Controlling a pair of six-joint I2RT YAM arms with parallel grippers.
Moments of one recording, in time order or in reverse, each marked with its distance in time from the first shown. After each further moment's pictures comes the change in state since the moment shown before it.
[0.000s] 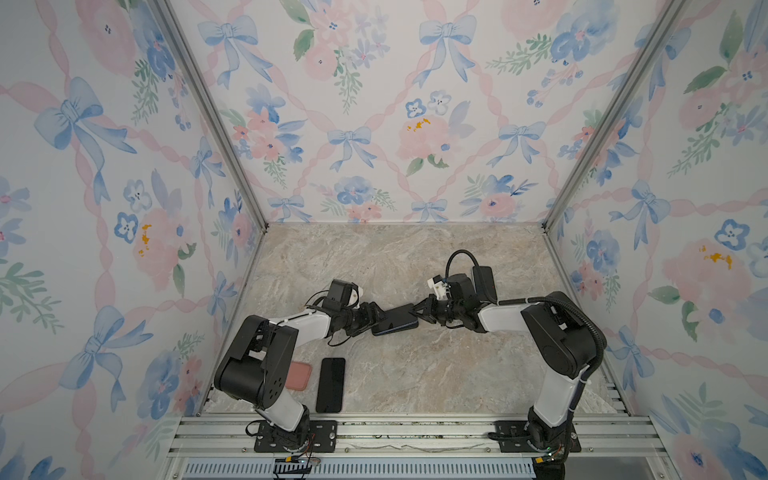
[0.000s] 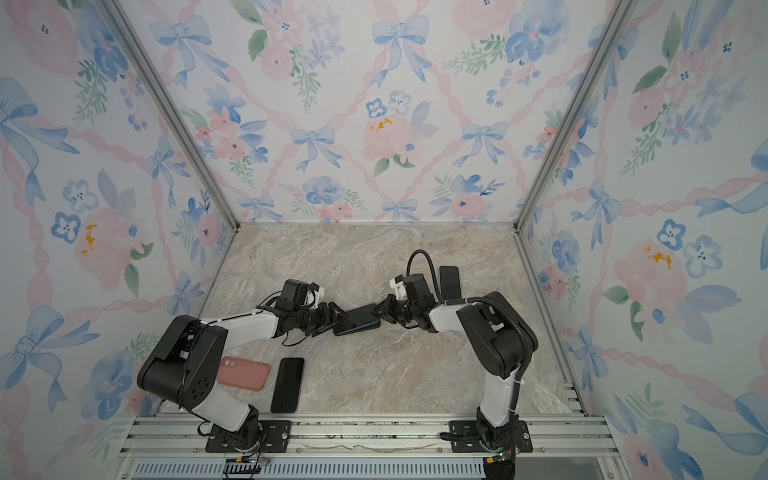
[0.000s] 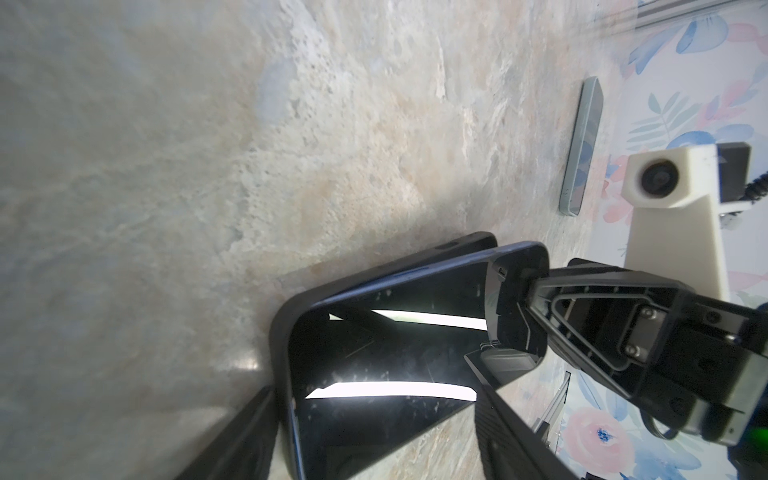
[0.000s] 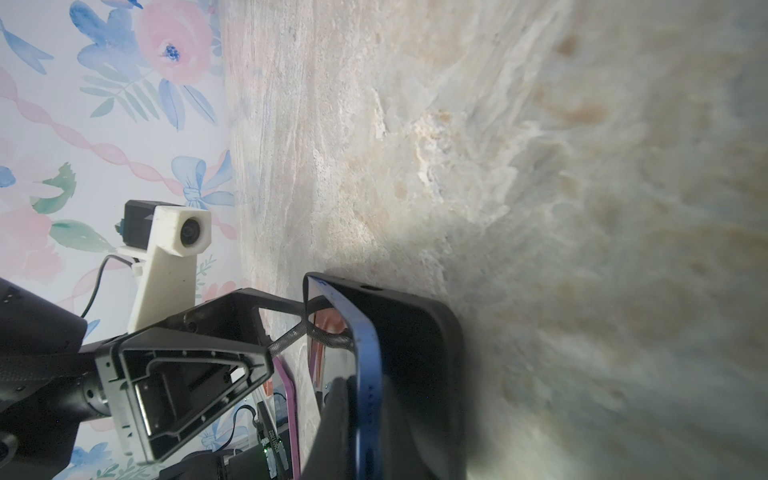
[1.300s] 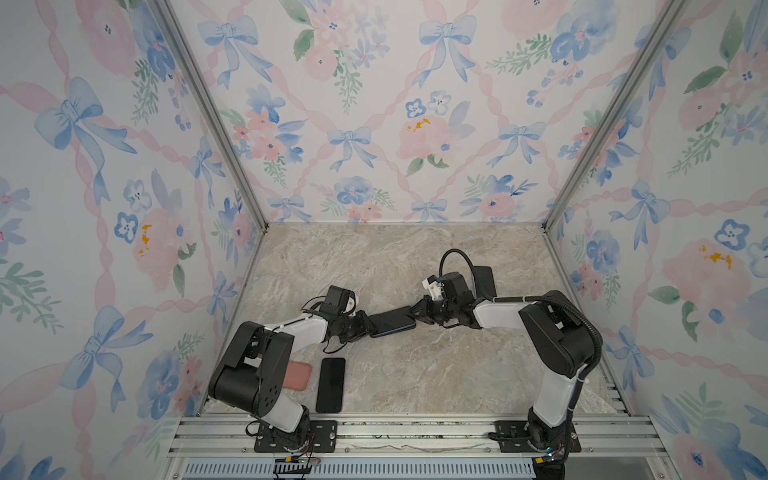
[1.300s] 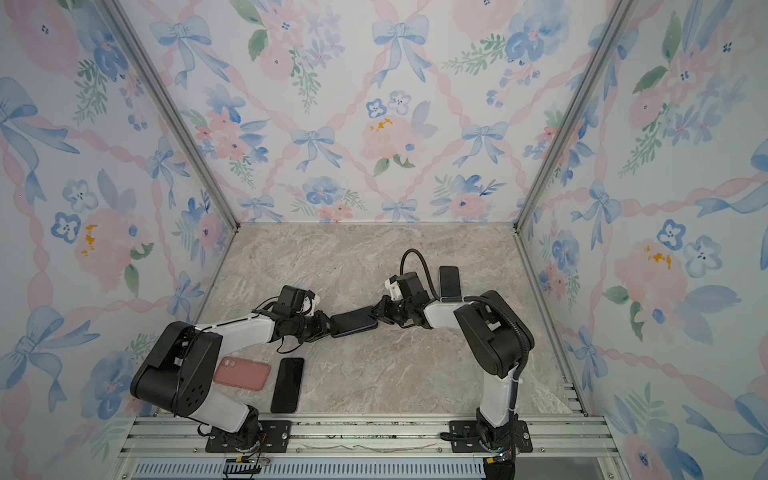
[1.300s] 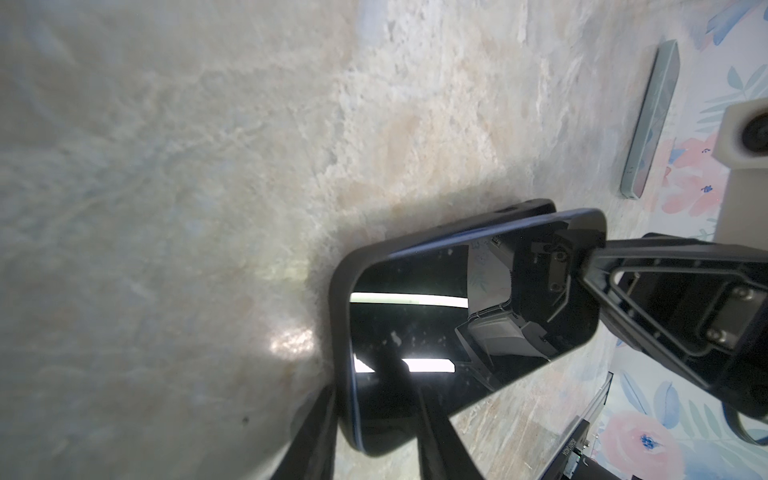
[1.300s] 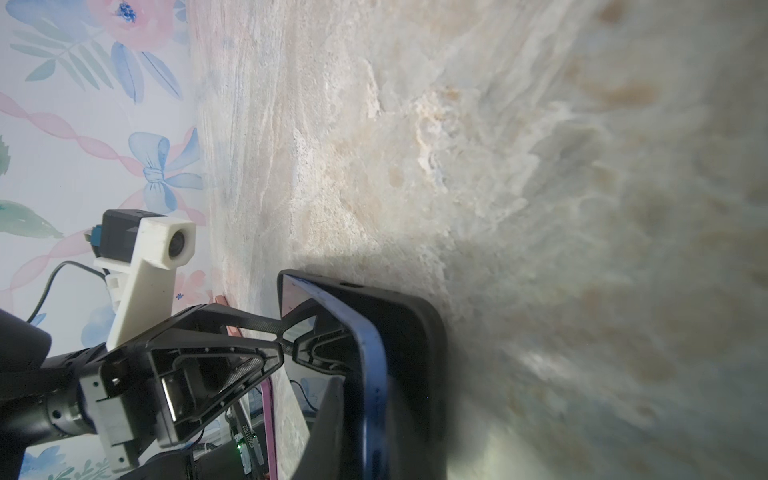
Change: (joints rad) left arm 0.011 -0.048 -0.045 -0.106 -0.053 0.062; right arm 0.032 0.017 0.072 -0.140 0.039 -0.081
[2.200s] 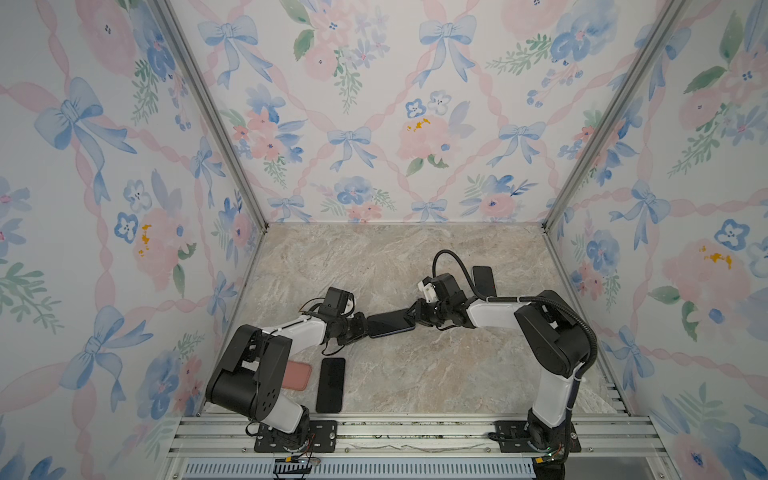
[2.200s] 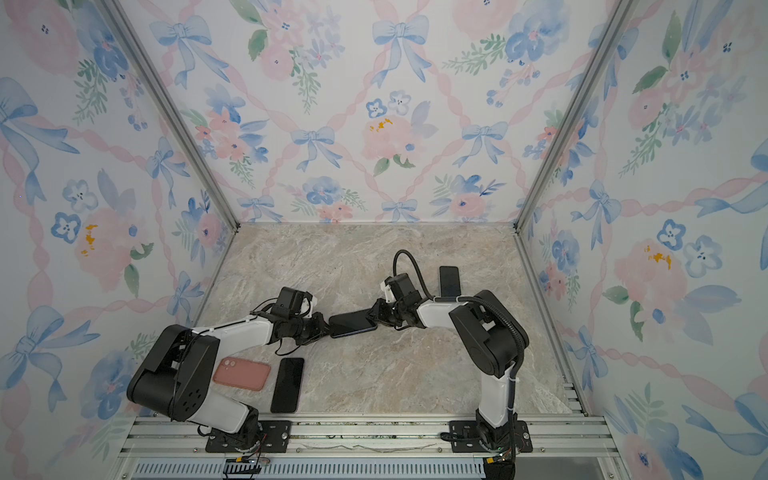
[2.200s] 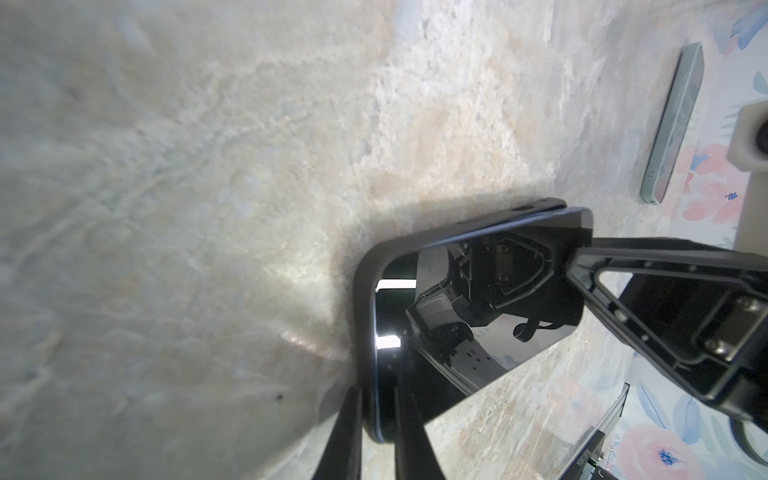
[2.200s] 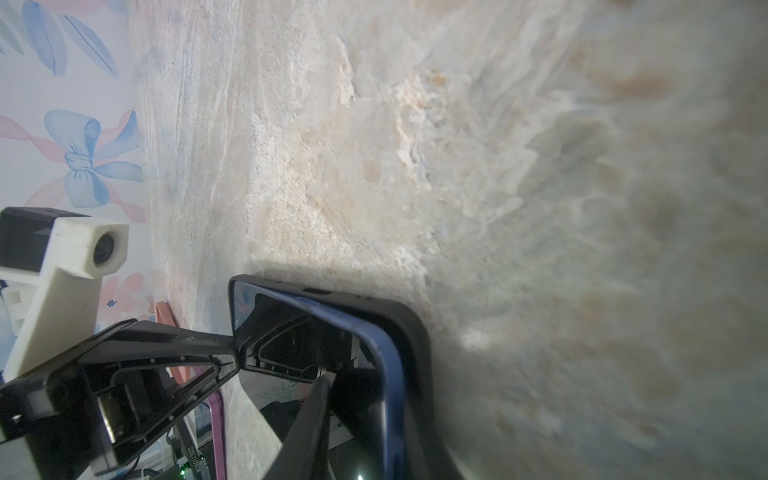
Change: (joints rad) left arm 0.001 -0.024 -0.018 -0.019 -0.037 0.000; right arm 0.052 0.019 0.055 -0.114 0.122 -0.079
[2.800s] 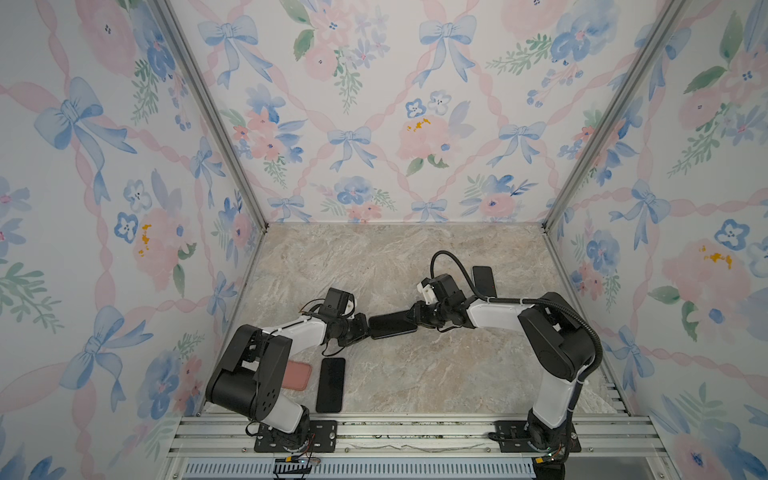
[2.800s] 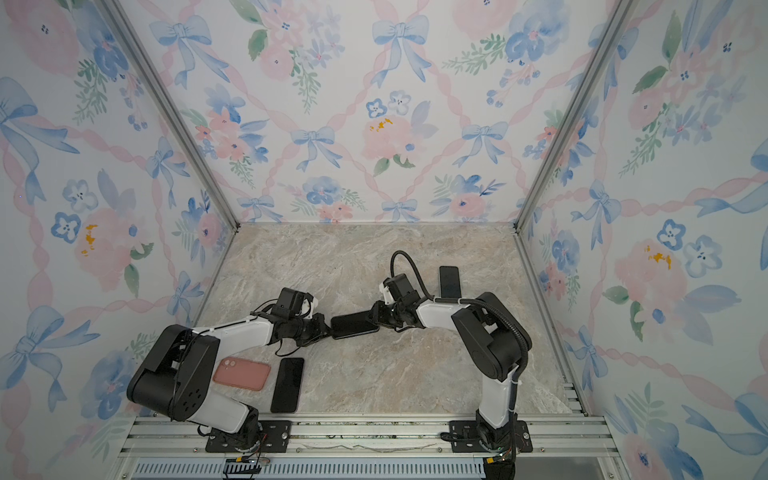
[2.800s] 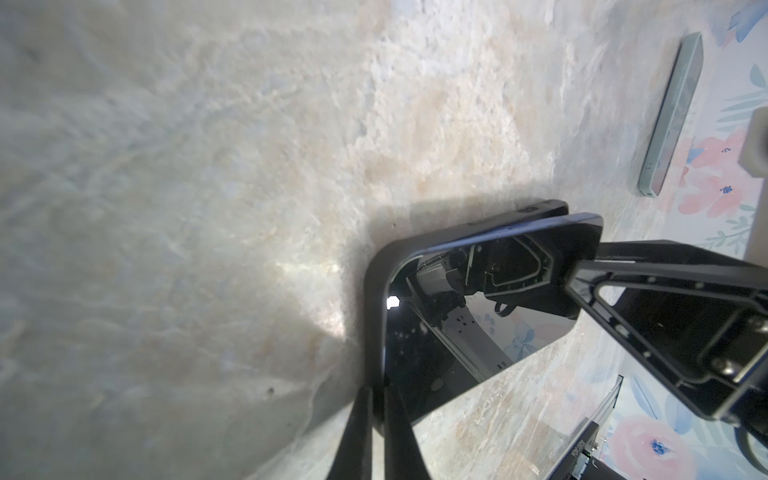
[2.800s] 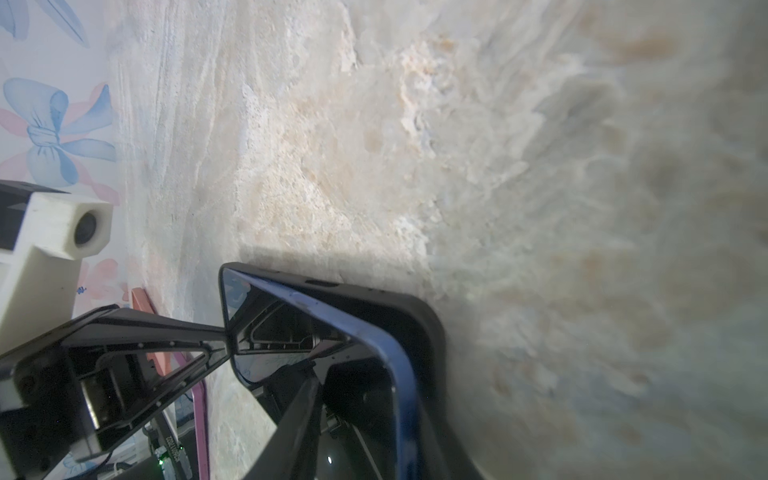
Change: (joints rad) left arm -0.005 0.000 -0.007 -0.002 0.025 0.000; right arm 0.016 -0.040 0.010 -0.109 0.037 -0.058
